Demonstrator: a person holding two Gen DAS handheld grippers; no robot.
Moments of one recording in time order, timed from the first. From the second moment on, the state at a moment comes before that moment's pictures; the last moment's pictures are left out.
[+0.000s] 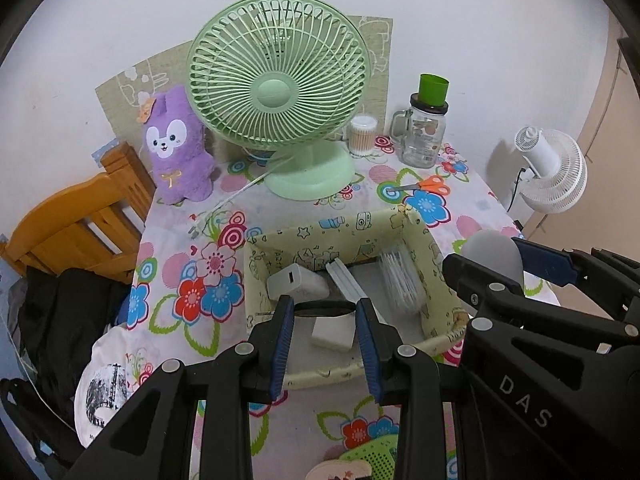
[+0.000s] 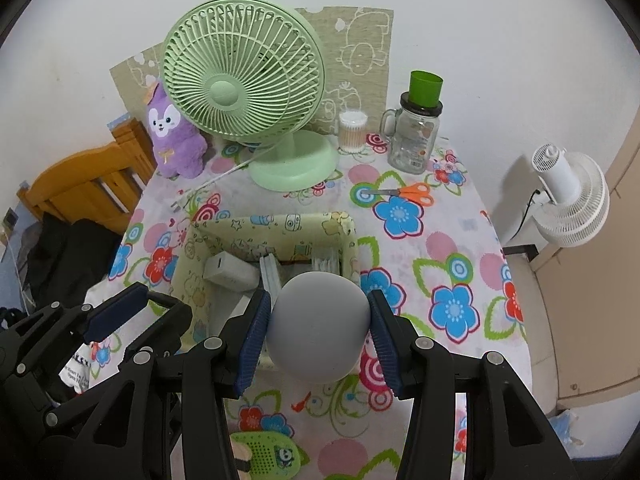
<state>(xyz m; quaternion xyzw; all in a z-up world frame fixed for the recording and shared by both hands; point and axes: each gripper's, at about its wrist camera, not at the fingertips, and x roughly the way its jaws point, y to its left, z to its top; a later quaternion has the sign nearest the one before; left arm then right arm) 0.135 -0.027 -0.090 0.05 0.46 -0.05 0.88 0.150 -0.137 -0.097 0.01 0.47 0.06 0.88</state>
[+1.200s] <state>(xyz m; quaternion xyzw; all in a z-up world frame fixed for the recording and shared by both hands) 0.182 -0.028 -0.139 0.07 0.51 -0.03 0.86 0.207 -0.126 -0.149 0.00 0.52 0.09 0.85</state>
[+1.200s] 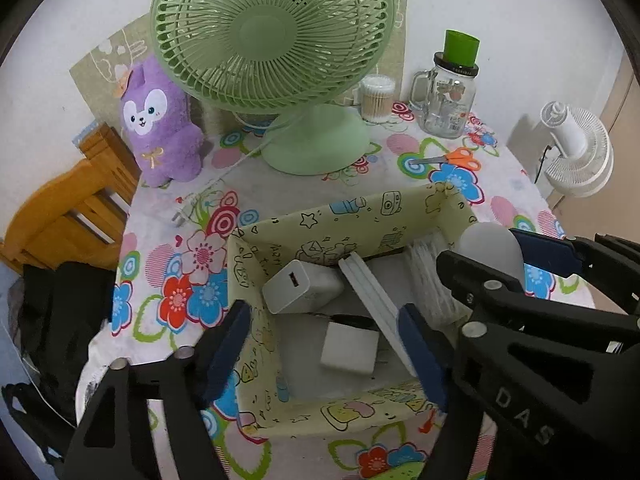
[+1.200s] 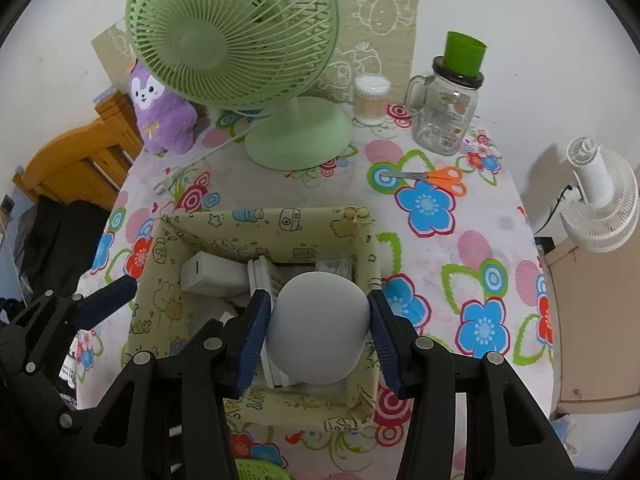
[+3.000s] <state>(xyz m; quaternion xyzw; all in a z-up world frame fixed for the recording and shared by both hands) 0.124 -0.017 -0.112 0.08 0.50 -0.06 0.86 0.146 -0.109 -0.120 -0.01 0.50 0.10 0.86</state>
